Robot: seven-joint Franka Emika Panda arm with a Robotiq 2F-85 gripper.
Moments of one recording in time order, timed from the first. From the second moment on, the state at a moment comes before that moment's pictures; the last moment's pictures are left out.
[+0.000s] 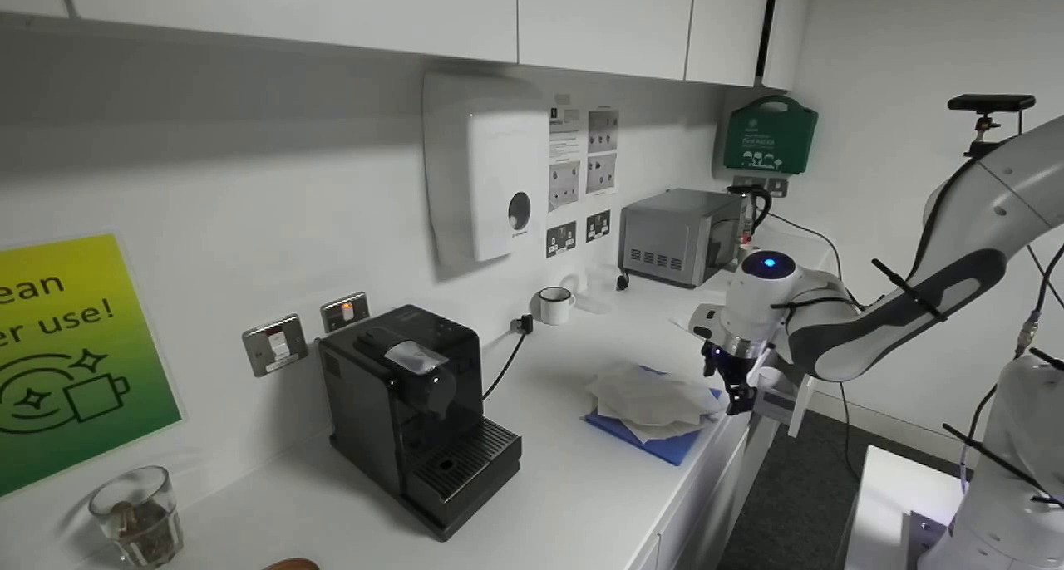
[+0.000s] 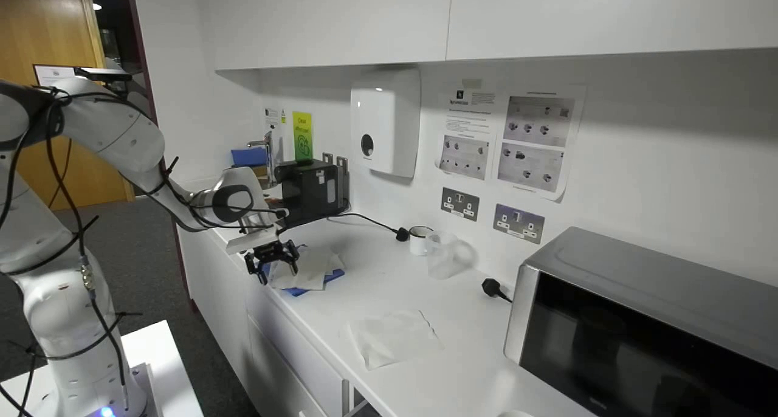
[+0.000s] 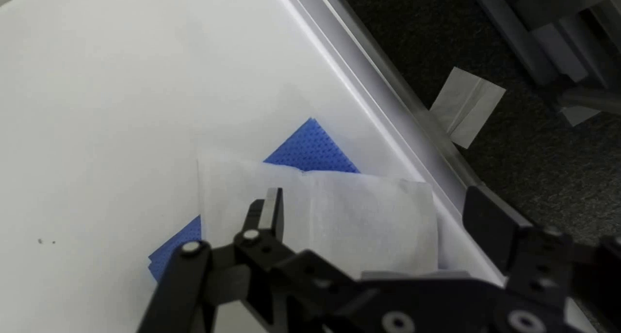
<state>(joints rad) 0.07 -0.31 0.01 -2.73 -0.52 2.55 -0.40</state>
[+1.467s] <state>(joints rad) 0.07 -0.22 0.03 -2.68 -0.52 2.56 -0.39</state>
